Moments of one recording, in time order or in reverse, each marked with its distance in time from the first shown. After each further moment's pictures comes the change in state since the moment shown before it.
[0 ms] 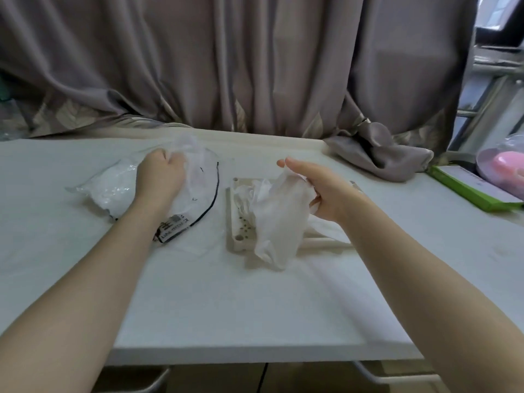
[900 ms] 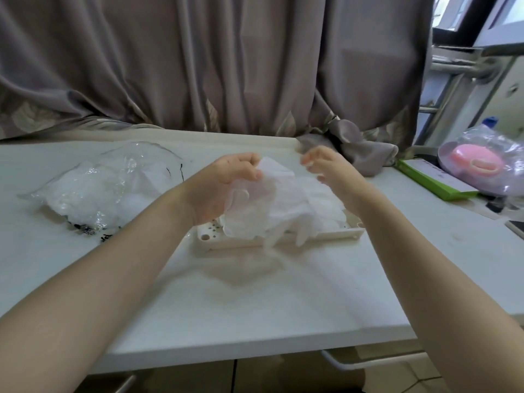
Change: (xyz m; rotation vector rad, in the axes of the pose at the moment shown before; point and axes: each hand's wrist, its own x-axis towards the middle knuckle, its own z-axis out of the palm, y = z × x) left_hand -0.077 0.074 0.036 -0.700 -1.179 0.120; right_hand -0.031 -0.010 -0.063 -0.473 0.279 -0.260
